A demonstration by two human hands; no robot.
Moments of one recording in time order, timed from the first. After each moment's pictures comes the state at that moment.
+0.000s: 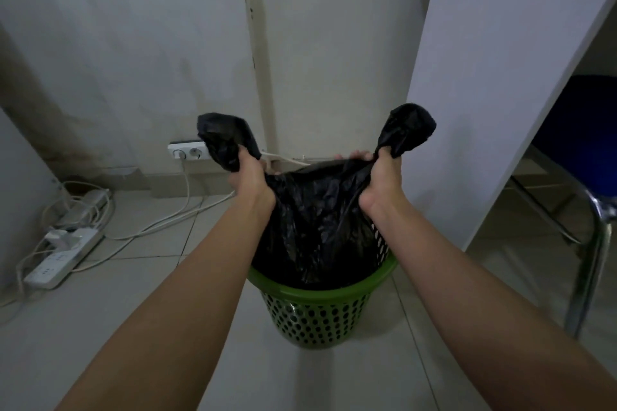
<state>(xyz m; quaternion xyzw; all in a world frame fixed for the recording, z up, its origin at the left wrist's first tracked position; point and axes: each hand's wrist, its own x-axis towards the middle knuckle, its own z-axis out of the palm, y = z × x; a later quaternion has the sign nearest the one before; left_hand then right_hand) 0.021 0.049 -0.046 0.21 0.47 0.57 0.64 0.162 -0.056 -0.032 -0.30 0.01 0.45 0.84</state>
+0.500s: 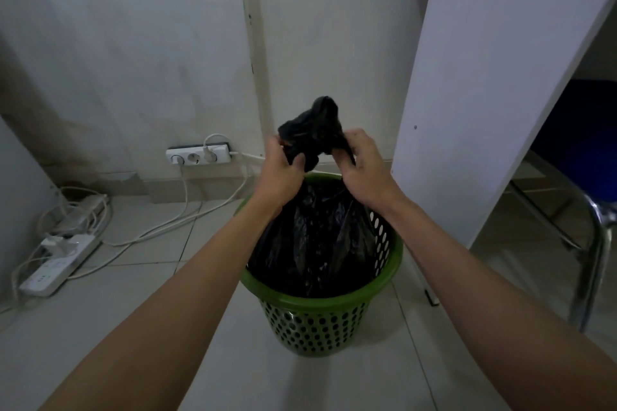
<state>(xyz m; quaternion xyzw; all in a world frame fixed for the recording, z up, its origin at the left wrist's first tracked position) 0.032 0.018 -0.038 0.71 0.37 0.44 0.41 0.175 -0.057 -0.037 -0.59 -0.60 0.07 0.54</state>
